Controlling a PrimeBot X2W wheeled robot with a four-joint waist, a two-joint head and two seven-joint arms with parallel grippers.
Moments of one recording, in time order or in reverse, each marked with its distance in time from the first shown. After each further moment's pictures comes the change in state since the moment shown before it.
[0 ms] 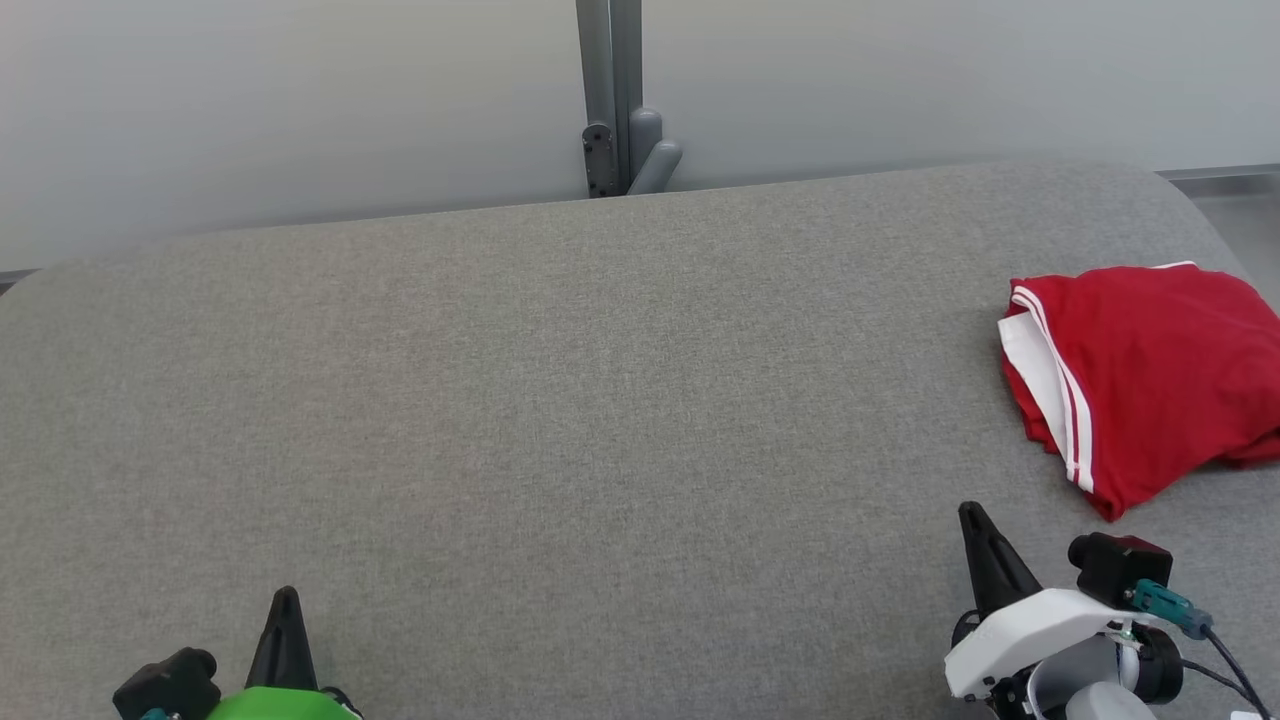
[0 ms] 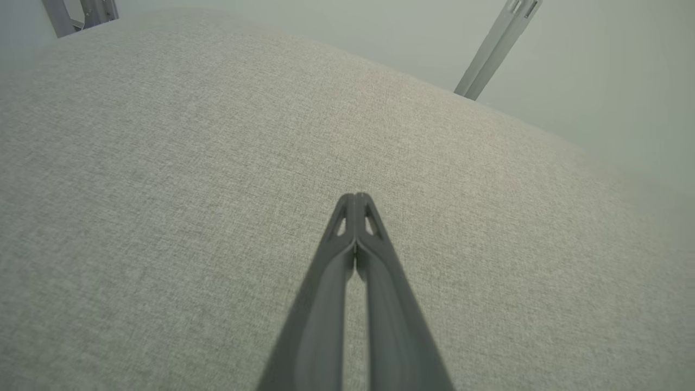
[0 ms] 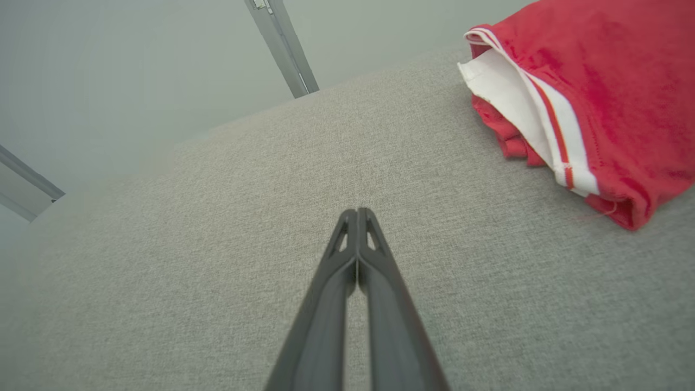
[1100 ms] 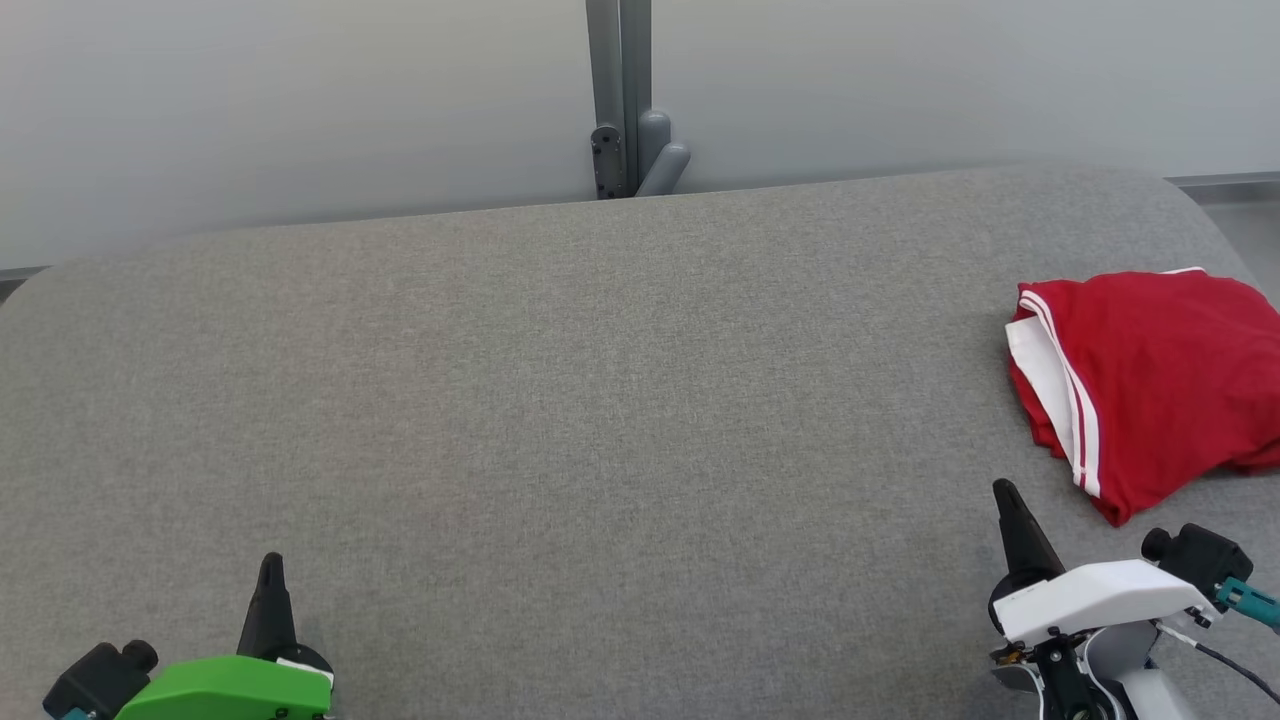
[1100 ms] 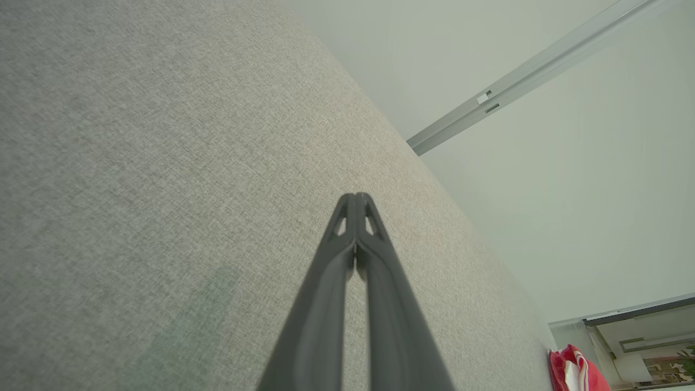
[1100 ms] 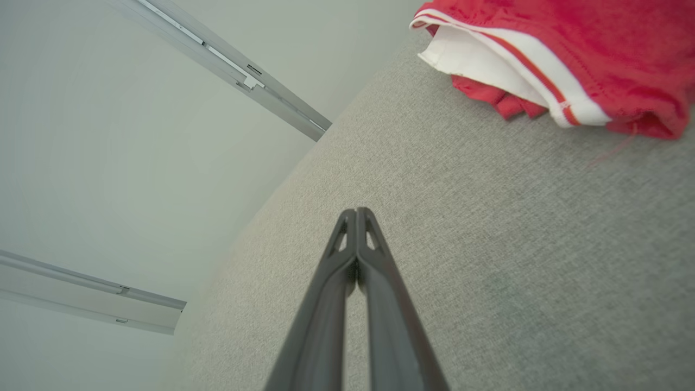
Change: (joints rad) left arm -0.025 0.002 0.021 -0.076 -0.469 -0.031 0.119; right arm 0.000 0.008 -0.063 -0.083 0.487 0.000 0.117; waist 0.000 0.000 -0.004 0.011
